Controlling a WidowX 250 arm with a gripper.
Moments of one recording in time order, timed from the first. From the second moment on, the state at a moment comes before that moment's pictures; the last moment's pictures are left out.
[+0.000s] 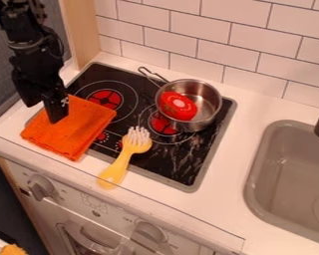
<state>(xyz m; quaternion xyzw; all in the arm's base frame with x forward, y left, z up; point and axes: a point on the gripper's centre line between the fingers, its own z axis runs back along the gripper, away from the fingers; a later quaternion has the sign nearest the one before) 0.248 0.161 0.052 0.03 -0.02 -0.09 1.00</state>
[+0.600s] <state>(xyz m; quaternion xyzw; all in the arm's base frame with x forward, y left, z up) 0.248 0.101 0.069 0.00 -0.03 -0.15 0.99</state>
